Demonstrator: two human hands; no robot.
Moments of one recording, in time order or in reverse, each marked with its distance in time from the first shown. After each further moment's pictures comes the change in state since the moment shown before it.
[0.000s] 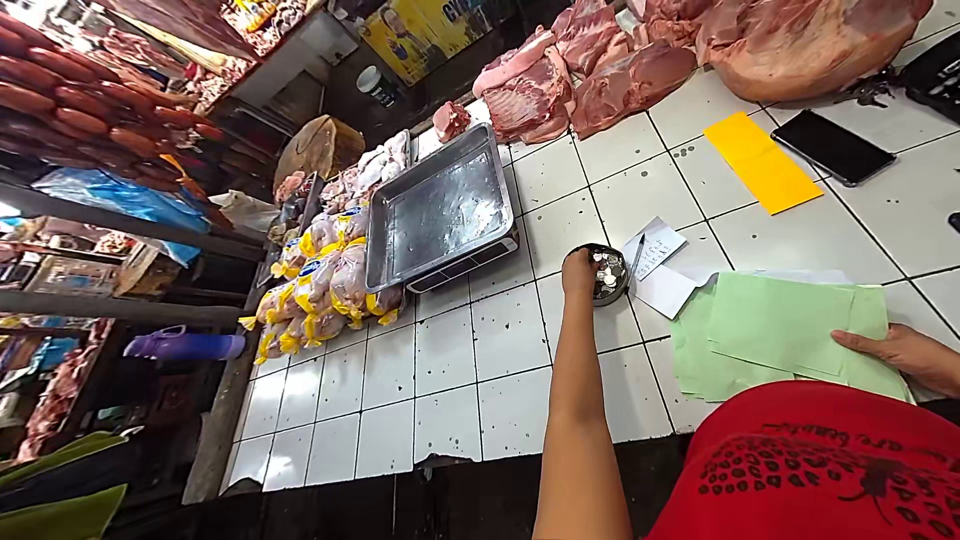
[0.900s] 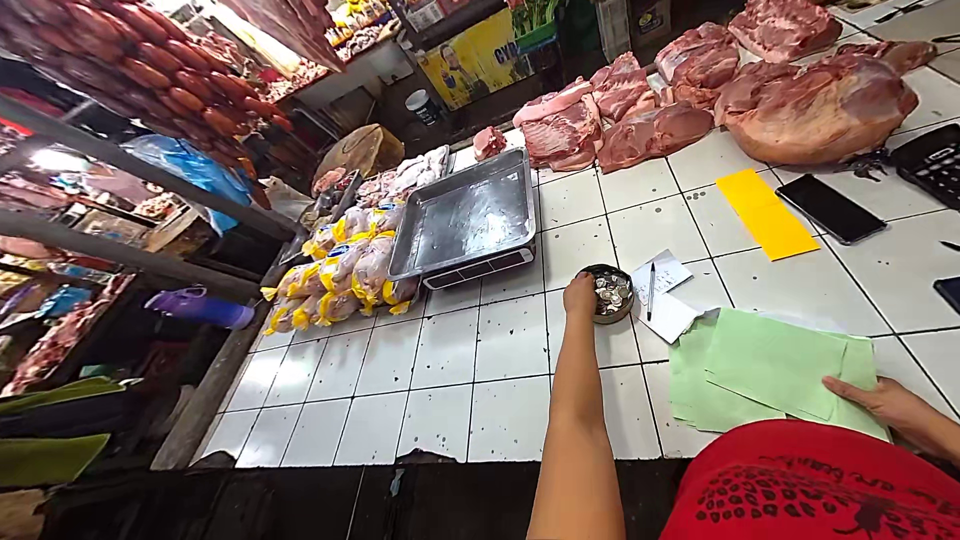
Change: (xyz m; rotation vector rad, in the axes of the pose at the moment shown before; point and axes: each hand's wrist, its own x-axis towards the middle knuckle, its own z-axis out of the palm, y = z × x) left_hand -0.018 -0.007 -0.008 0.161 -0.059 -0.021; right_hand -0.003 0.011 0.004 -0.052 0.052 -0.081
